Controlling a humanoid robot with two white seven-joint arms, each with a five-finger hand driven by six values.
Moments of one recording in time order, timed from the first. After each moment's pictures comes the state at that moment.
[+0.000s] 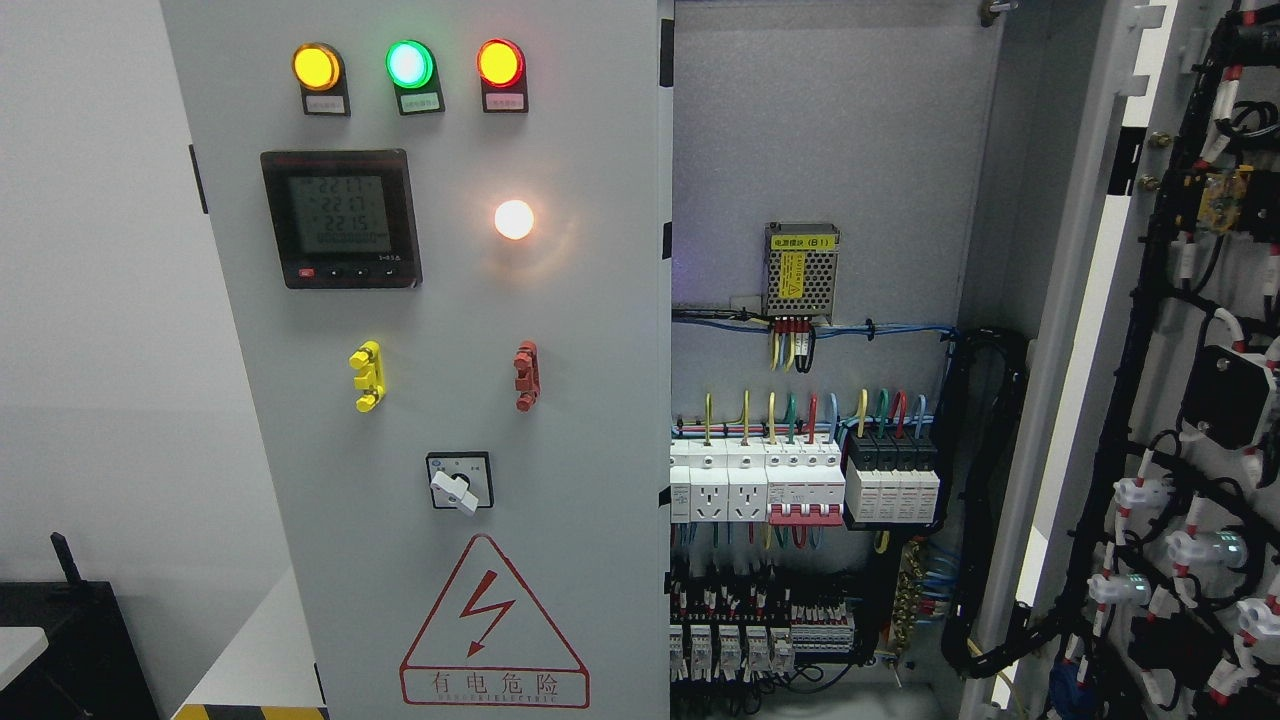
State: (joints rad) left arm 0.00 -0.04 0.15 0.04 -0.10 -0.12 -0.16; right arm 0.68 0.02 0.05 -1.21 0.00 -0.01 0.13
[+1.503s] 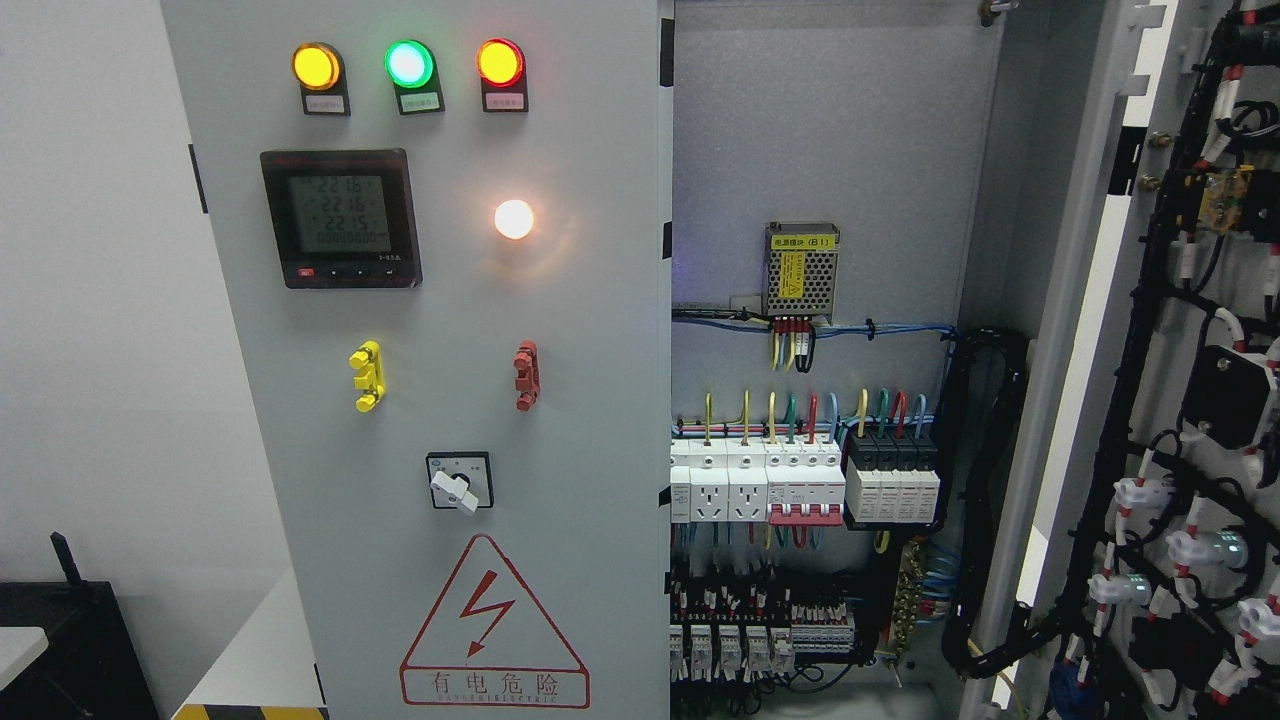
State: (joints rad) left arm 0.00 -0.04 0.17 0.04 -0.10 -0.12 -0.16; right arm 0.66 -0.15 0.37 -1.83 0.00 -0.27 0.13
